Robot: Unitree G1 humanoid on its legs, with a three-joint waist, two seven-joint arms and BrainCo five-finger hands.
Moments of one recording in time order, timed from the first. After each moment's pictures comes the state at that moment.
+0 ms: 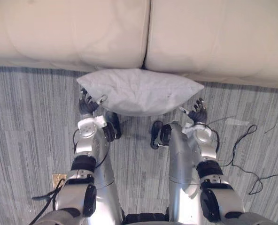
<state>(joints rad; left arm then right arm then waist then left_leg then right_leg) -0.65 0.17 0.08 0.60 -0.21 -0.12 0.30 -0.63 -0.04 -0.15 0.60 0.20 -0.07 -0.29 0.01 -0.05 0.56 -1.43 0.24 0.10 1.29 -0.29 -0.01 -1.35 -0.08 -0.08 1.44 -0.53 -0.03</state>
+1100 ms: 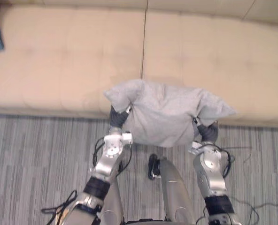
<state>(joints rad) -0.21 0.09 -0.28 0.18 -0.20 -0.19 0.34 -0.02 -0.08 -0.01 0.05 0.23 -0.19 -0.31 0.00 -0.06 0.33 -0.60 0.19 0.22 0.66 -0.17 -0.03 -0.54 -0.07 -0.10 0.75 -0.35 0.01</state>
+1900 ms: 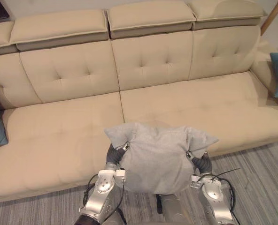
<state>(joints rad) 0.06 0.14 -0.36 0.26 -0.28 -0.19 0.22 0.14 -0.19 0.04 0.25 0.16 -0.16 -0.17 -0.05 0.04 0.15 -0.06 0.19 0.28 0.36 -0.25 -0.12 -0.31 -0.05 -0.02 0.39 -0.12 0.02</state>
